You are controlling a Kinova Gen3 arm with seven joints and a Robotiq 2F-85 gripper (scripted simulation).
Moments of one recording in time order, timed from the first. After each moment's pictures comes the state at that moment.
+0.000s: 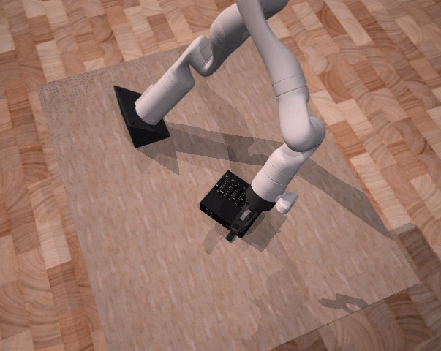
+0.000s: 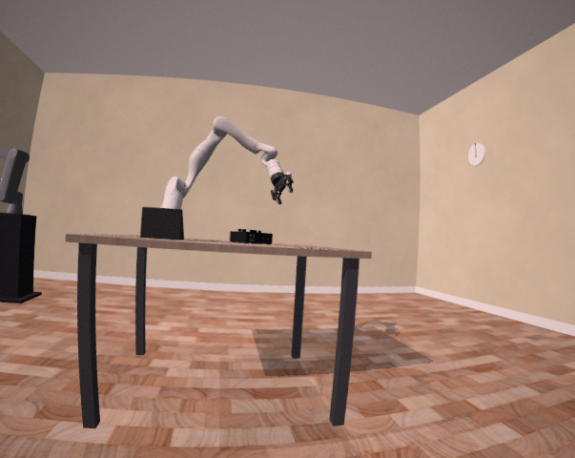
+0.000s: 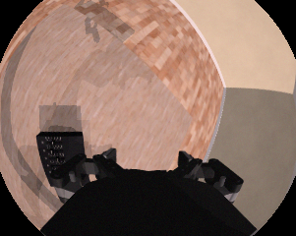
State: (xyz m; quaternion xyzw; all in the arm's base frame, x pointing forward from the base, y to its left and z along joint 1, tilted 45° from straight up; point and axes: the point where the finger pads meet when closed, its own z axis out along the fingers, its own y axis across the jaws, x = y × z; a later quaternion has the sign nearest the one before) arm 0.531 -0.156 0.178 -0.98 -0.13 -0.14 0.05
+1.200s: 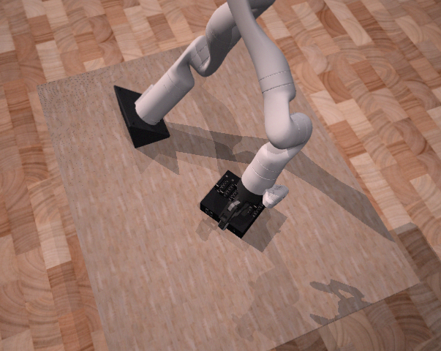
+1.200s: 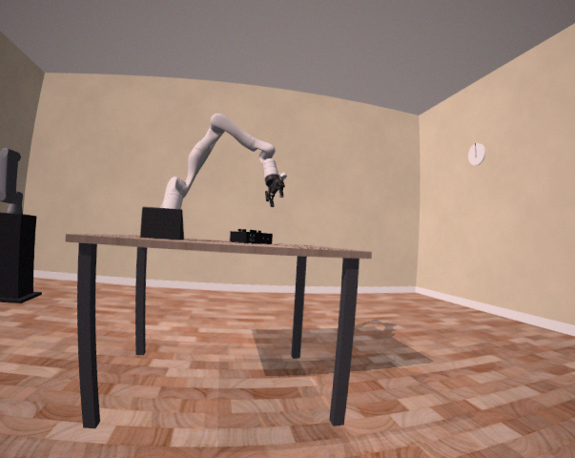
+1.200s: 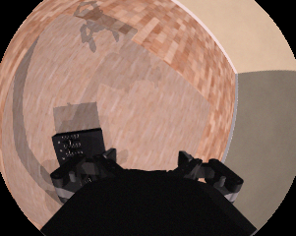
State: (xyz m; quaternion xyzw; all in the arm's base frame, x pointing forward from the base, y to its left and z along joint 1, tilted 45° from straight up) arm 0.494 -0.131 0.168 -0.98 -0.08 -0.11 0.14
